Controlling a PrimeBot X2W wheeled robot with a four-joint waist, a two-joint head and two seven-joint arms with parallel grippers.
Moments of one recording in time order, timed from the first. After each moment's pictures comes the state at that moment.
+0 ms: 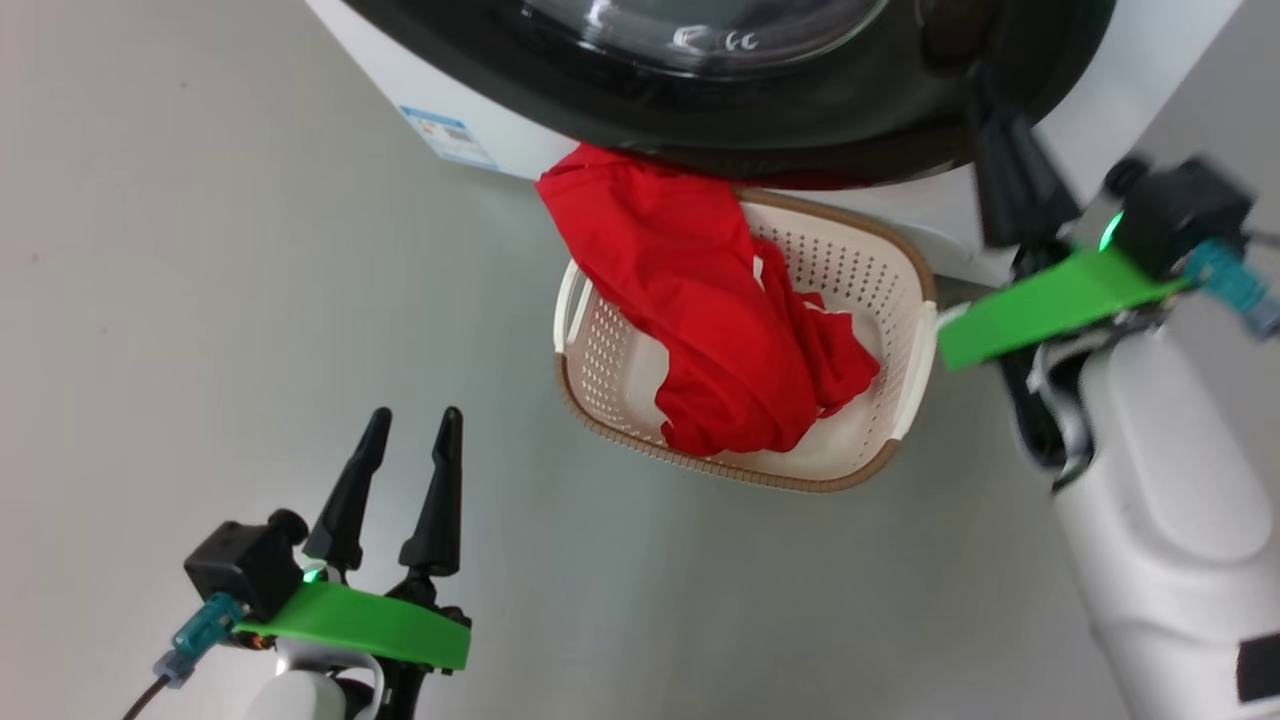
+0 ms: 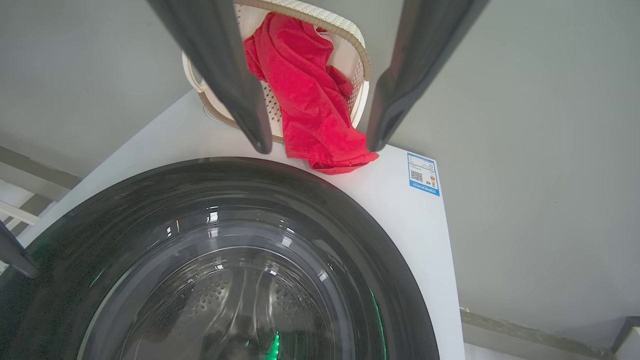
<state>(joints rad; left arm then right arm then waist) -0.27 0.03 -0.13 0.29 -0.46 -0.13 -0.26 -0.69 -0.08 0.09 0.44 0.29 0.13 -0.26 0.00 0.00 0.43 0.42</state>
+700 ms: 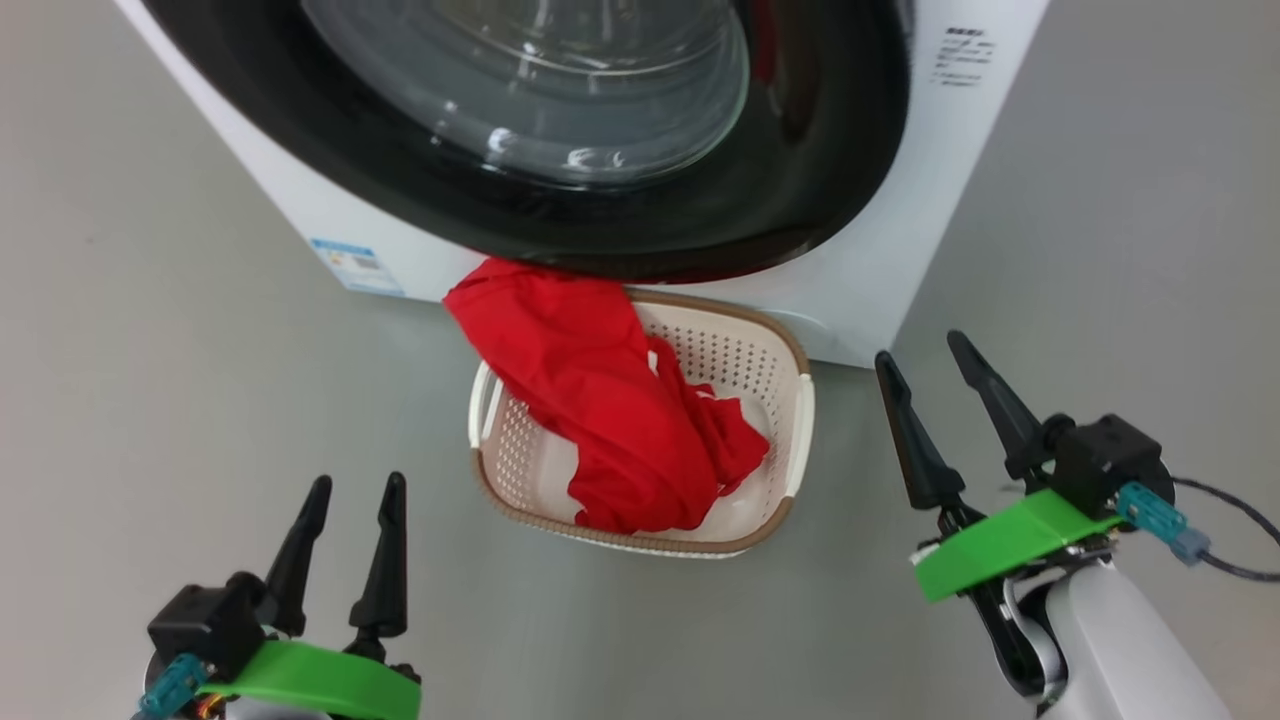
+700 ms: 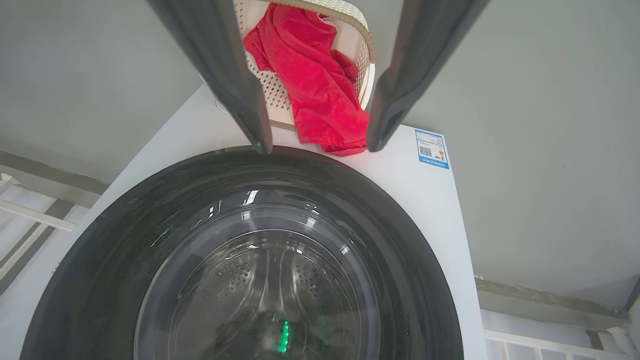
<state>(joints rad) -0.17 0.05 -0.04 0.30 -0.36 -0.13 -0.26 -0.30 -0.06 0.14 0.33 0.32 0.13 -0.26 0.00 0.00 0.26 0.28</state>
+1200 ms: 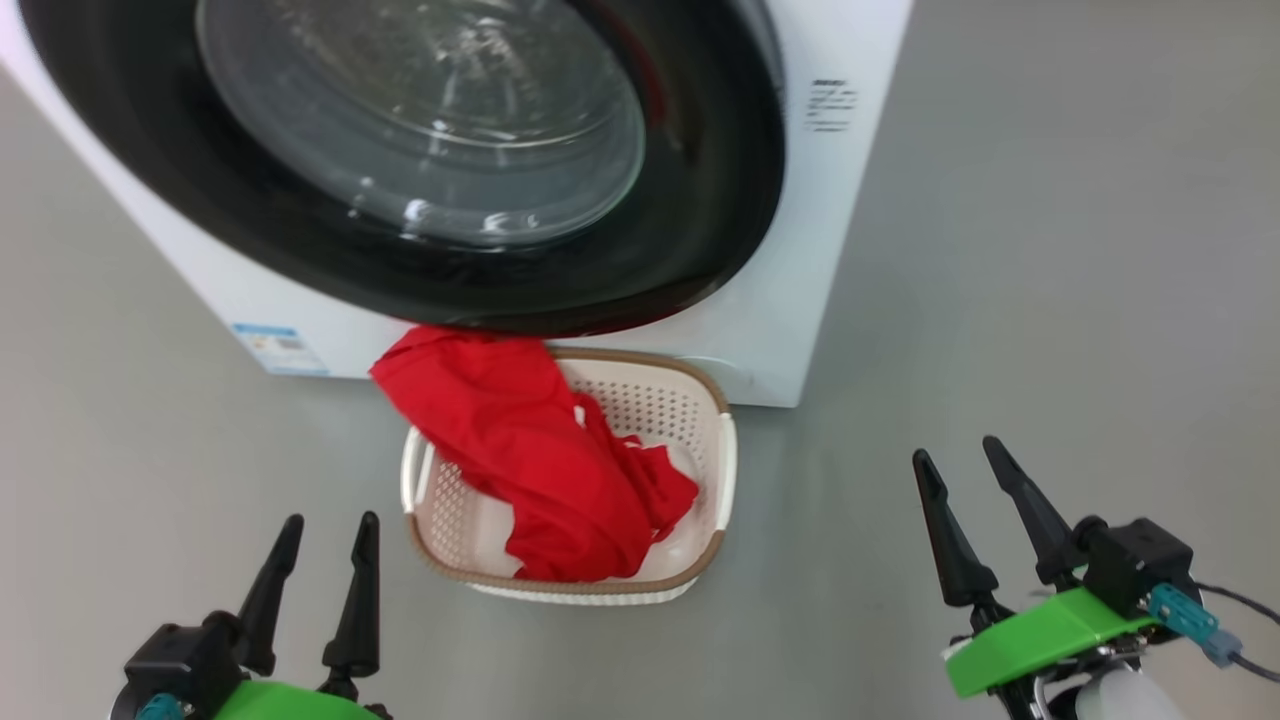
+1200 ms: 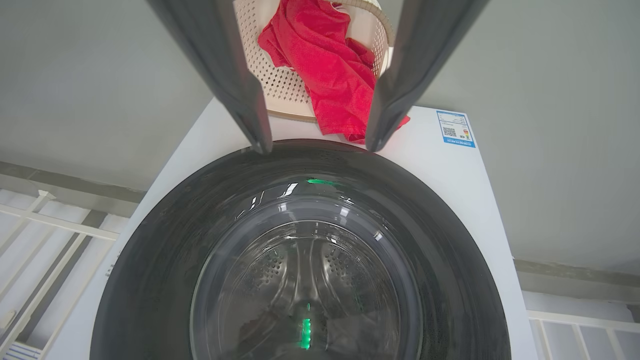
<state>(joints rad) -0.10 0.08 -0.01 0.27 -0.33 -0.13 -0.26 -0.10 -0.06 0.08 0.27 0.34 0.13 -0.26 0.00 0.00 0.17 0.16</state>
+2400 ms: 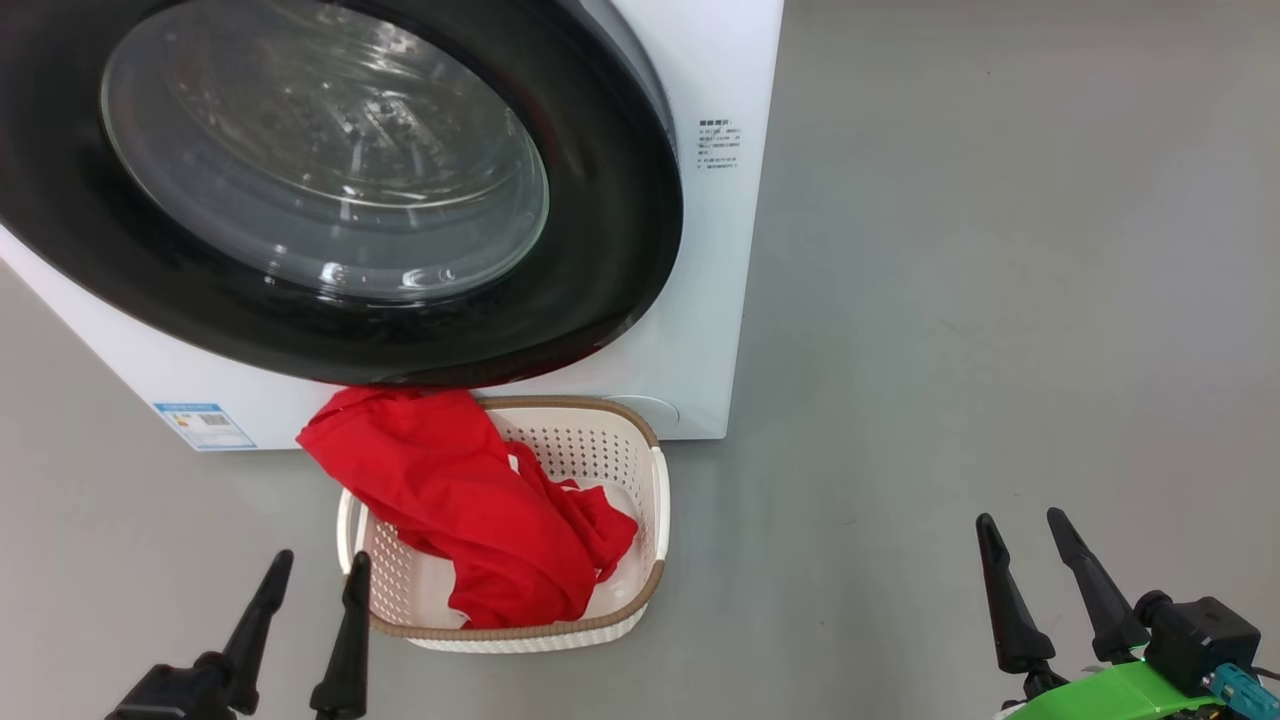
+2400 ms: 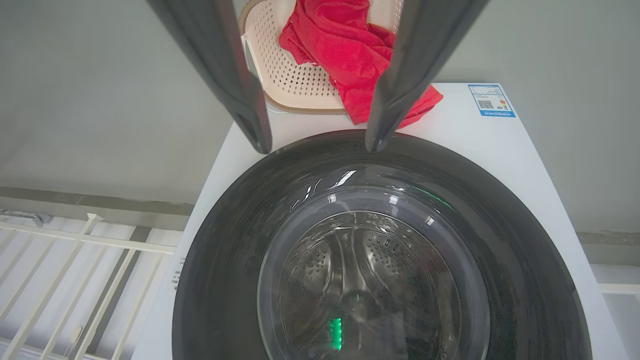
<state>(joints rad) -0.02 0.13 -0.02 0.21 -0.31 -0.13 -0.26 0.06 -0.04 -0.02 0.20 0.35 0.13 -0.26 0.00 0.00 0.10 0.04</state>
